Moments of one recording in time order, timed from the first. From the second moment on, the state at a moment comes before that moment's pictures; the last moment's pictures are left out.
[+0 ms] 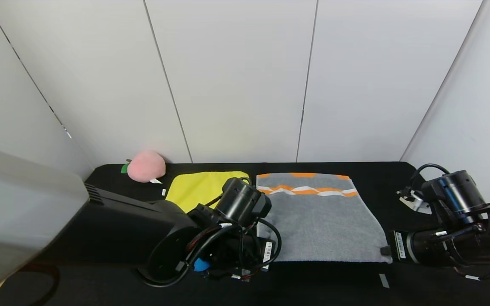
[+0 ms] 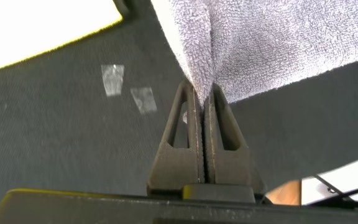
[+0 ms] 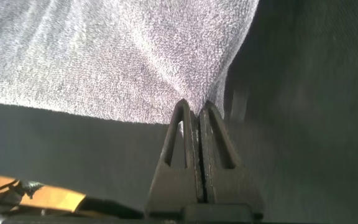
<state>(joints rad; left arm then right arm) -0.76 1.97 -1.10 0.00 0.11 -0.40 0.25 1.69 -0.77 0.03 0.11 0.37</state>
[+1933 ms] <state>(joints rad) -0.78 1.96 -1.16 0.01 0.19 -0.42 0.28 1.60 -0.82 0.15 0.11 0.41</state>
